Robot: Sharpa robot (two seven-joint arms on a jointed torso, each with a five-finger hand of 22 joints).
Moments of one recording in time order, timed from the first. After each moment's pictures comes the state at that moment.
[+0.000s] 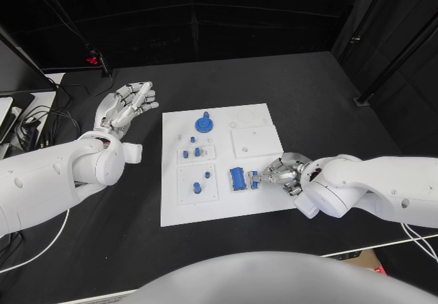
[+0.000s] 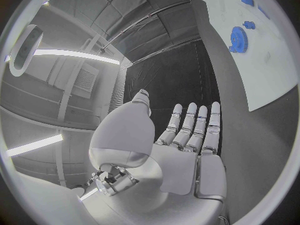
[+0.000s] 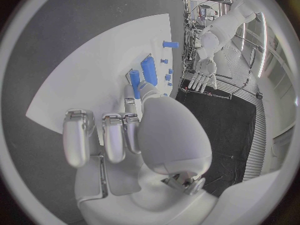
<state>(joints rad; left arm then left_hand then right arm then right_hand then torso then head) 1.25 -0.72 -0.24 1.28 0.01 -0.36 0.68 1.17 0.03 -0.09 0.29 0.23 0.34 0.15 0.58 0.10 0.38 0.26 0.63 0.09 0.18 0.26 0.76 0.16 0.11 0.47 0.29 0.07 0.55 1.12 -1.10 -0.19 1.94 -0.63 -0.58 -0.52 1.40 -0.02 0.10 0.27 0.27 1.02 0.08 0.41 0.19 1.47 0.02 1.57 1.31 1.47 -0.05 1.57 1.31 0.01 1.47 0.07 1.52 1.31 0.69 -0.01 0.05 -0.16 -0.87</state>
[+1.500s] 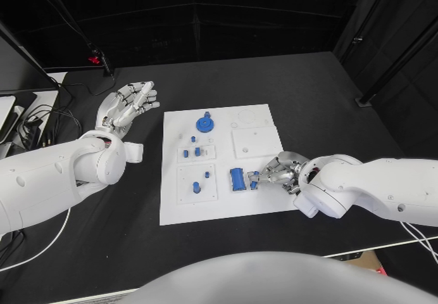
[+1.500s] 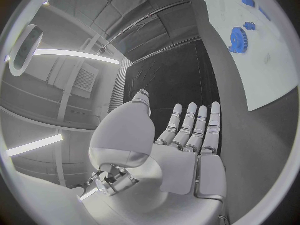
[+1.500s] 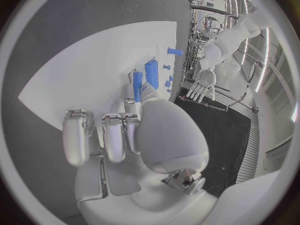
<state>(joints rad) 1.25 -0.72 -0.24 1.29 0.01 -0.35 0.68 1.17 0.04 -0.09 0.29 0.23 0.34 0.15 0.59 0.10 0.38 0.26 0.63 0.09 0.19 0.26 0.76 0.16 0.11 0.47 0.29 0.07 0.55 1.12 -1.08 -0.19 1.93 -0.77 -0.53 -0.54 1.38 0.01 -0.07 0.27 0.24 0.98 0.09 0.46 0.25 1.47 0.02 1.57 1.31 1.47 -0.05 1.57 1.31 0.01 1.47 0.07 1.50 1.31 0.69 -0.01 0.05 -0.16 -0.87</state>
